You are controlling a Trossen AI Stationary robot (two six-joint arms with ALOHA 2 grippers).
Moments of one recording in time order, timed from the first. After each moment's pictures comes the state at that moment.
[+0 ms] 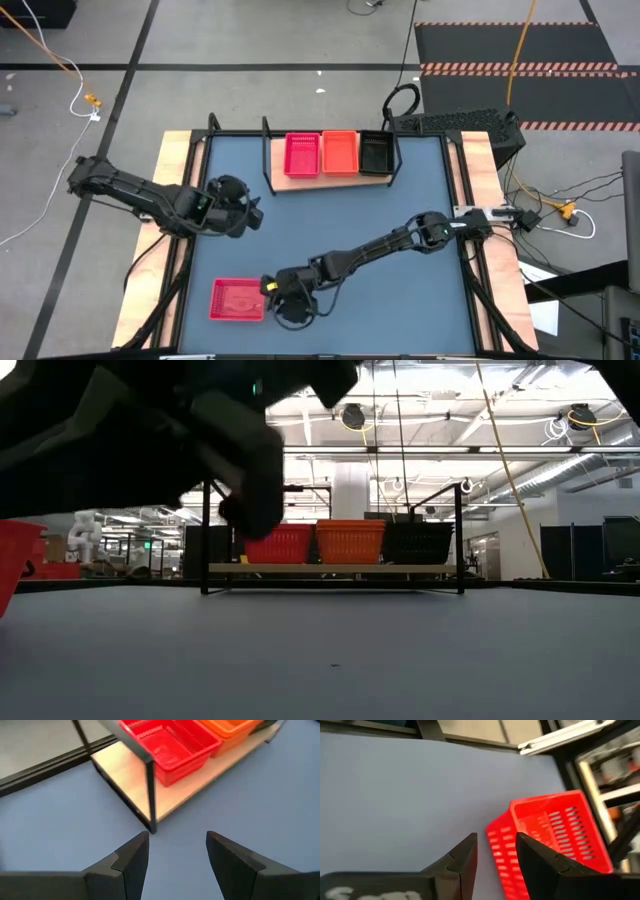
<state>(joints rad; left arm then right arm) -0.28 1.08 0.88 -0.92 -0.76 -1.07 0.32 2.38 1.88 -0.11 -0.27 -0.96</state>
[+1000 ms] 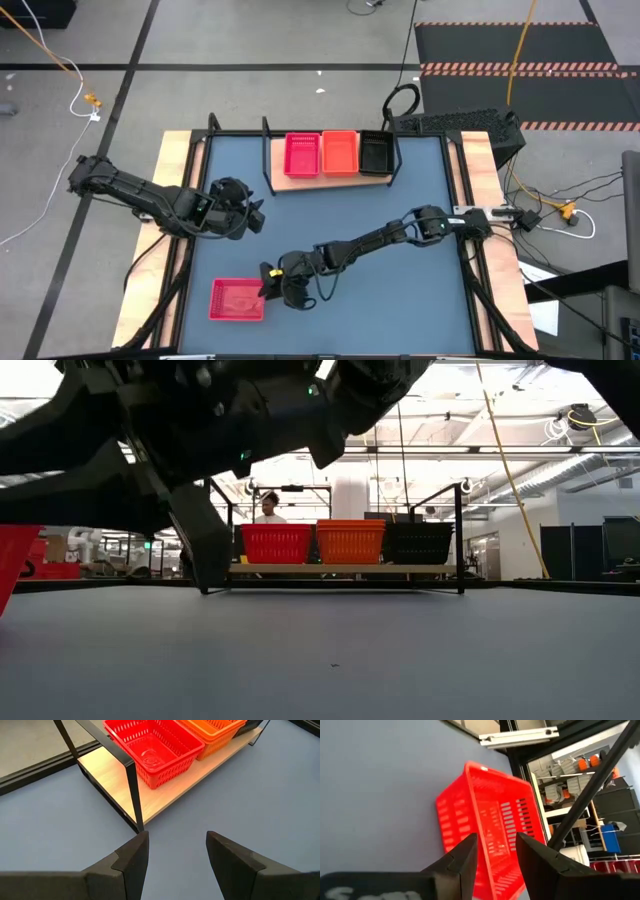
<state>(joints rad) -0.30 1.09 0.88 -0.86 -0.75 -1.04 0.25 2.39 1.71 0.29 -0.27 -1.15</state>
